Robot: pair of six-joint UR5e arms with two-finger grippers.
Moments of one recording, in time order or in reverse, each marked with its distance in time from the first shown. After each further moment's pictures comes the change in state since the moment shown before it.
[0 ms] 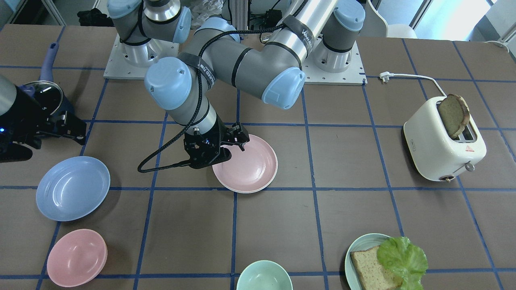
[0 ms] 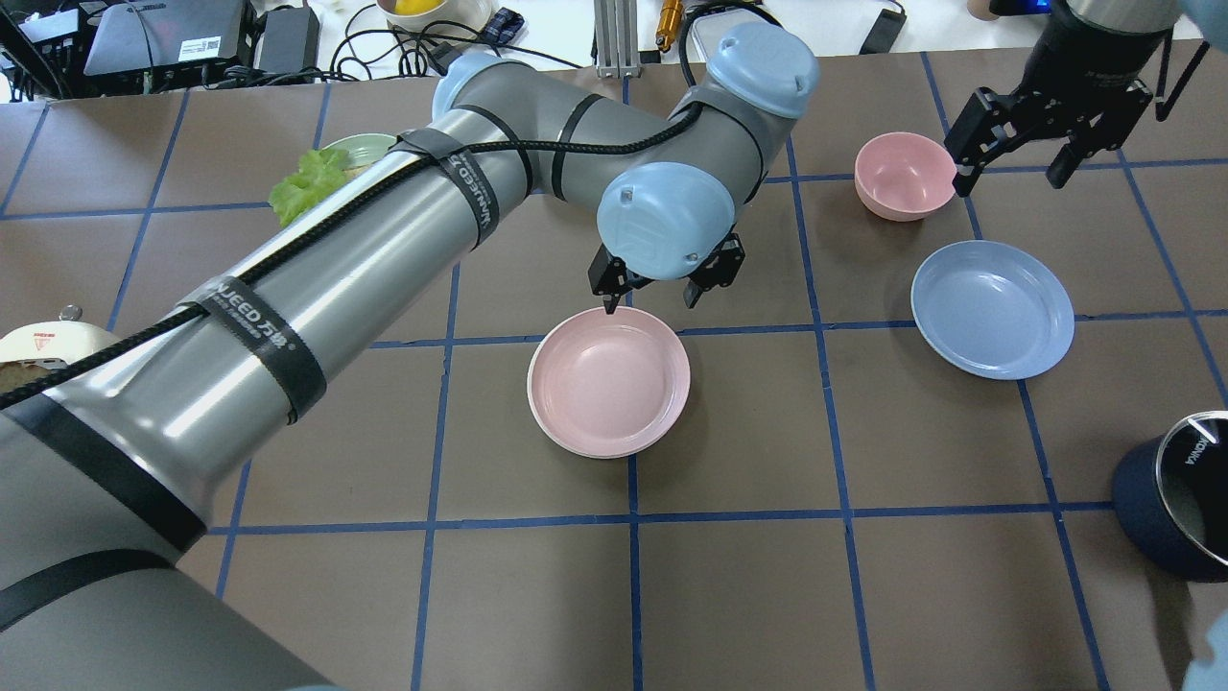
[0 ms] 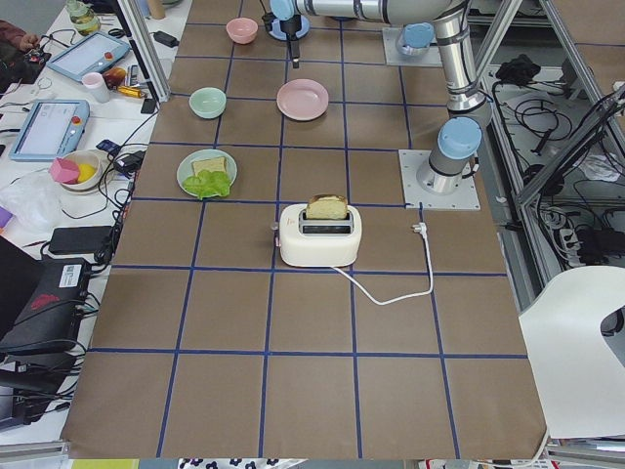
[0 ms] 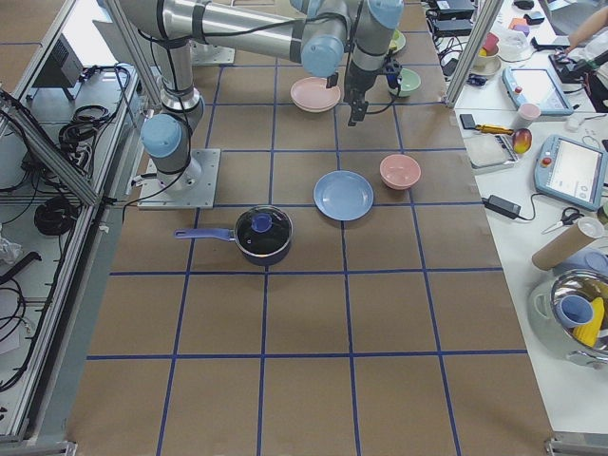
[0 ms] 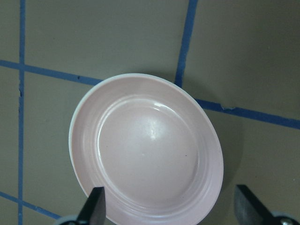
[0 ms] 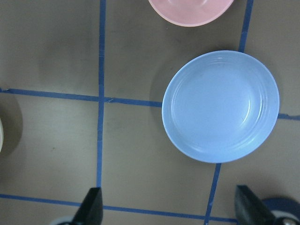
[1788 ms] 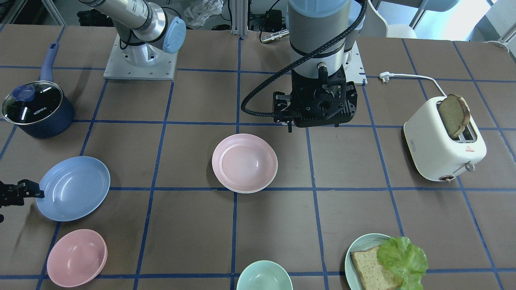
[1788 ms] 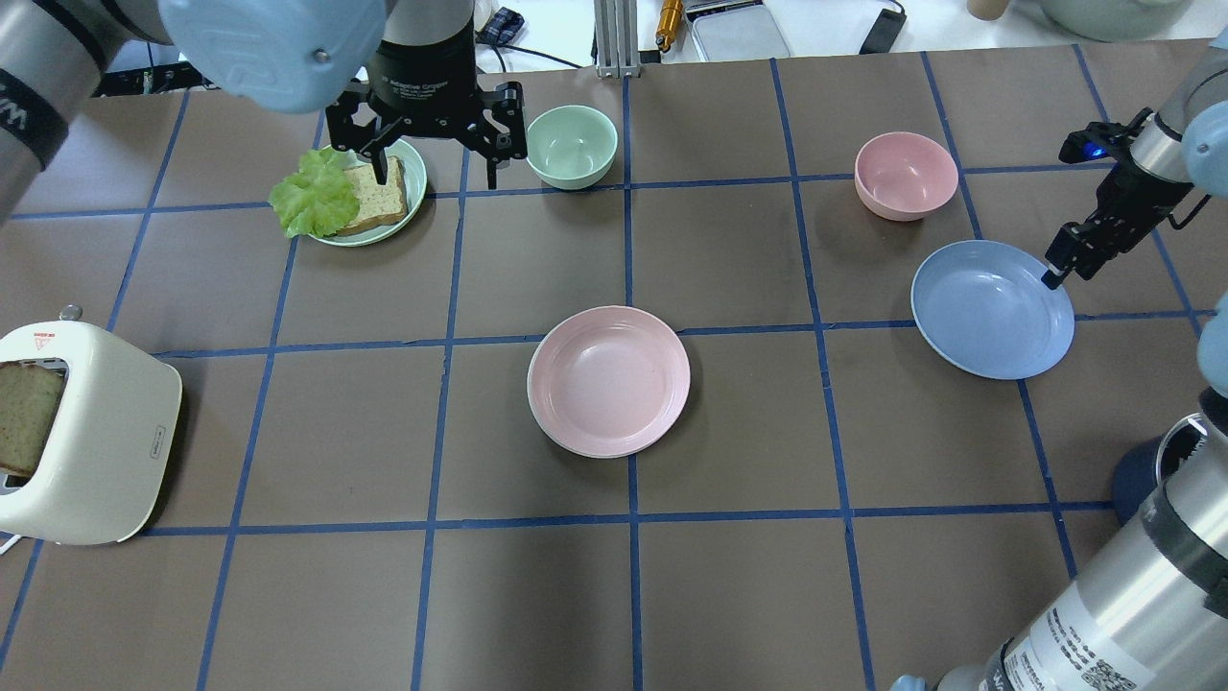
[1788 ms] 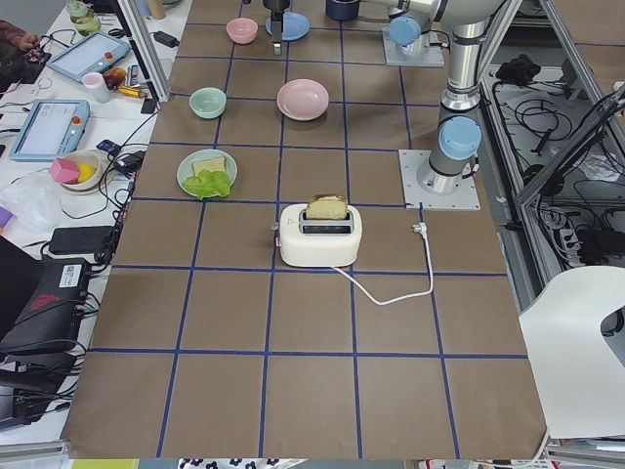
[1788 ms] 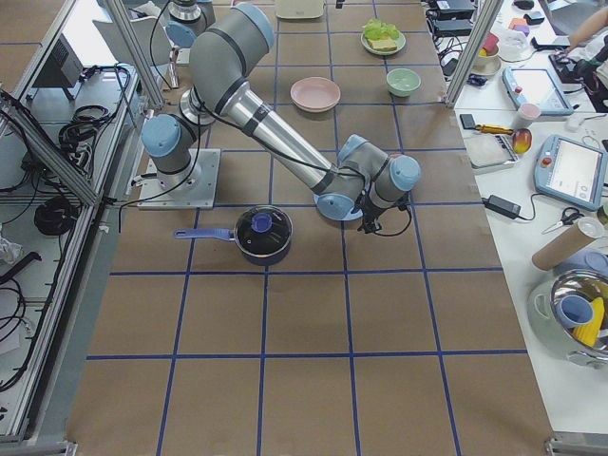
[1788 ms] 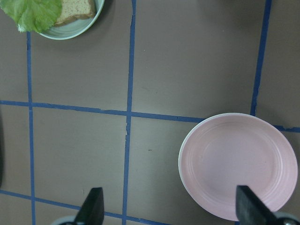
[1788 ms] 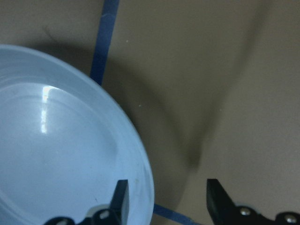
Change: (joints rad) left arm 0.295 0.304 -0.003 -0.136 -0.014 0.477; right arm -0.281 0.375 0.043 -0.306 -0.002 -0.504
